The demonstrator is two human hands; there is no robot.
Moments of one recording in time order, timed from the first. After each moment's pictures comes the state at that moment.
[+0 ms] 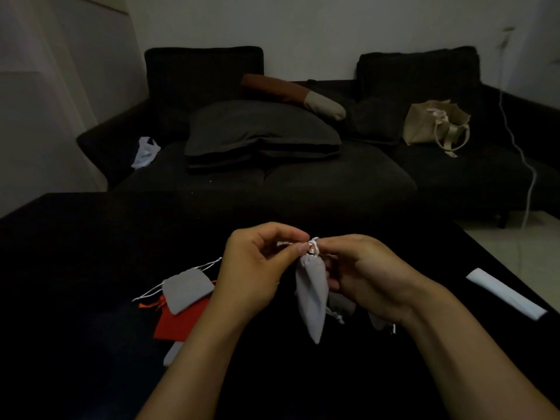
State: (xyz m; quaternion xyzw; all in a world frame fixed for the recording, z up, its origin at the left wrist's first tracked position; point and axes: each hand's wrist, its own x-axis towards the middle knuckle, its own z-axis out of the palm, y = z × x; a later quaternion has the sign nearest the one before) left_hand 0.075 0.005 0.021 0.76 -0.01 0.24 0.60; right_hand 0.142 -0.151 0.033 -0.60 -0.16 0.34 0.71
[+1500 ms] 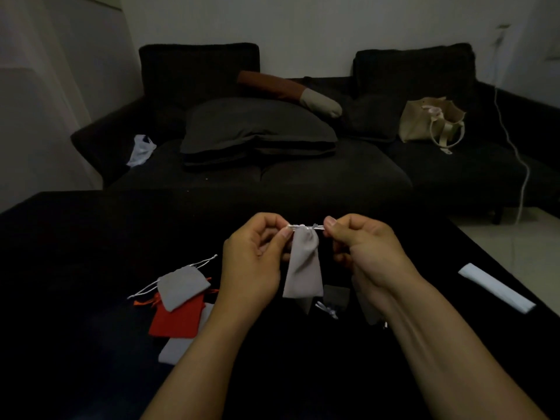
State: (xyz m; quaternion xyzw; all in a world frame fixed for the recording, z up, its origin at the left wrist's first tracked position) left_hand 0.081 -0.010 0.015 0.74 0.03 0.31 0.59; right_hand 0.148 -0.148 0.029 -0.67 -0.09 0.09 0.73
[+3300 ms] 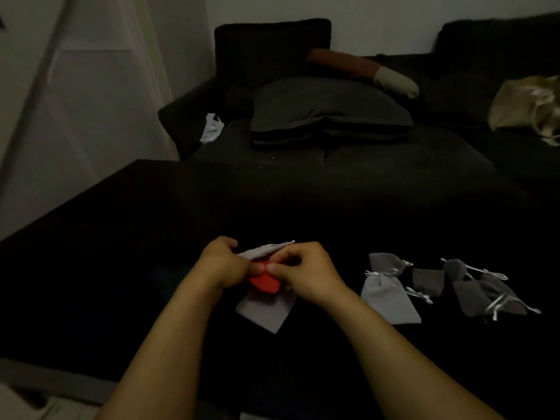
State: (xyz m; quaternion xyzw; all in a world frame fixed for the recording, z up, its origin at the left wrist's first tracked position) left_hand -0.001 0.154 -0.018 0.76 0.43 0.04 0.49; right_hand 0.084 0.021 -0.058 -0.78 -0.29 0.19 0.52
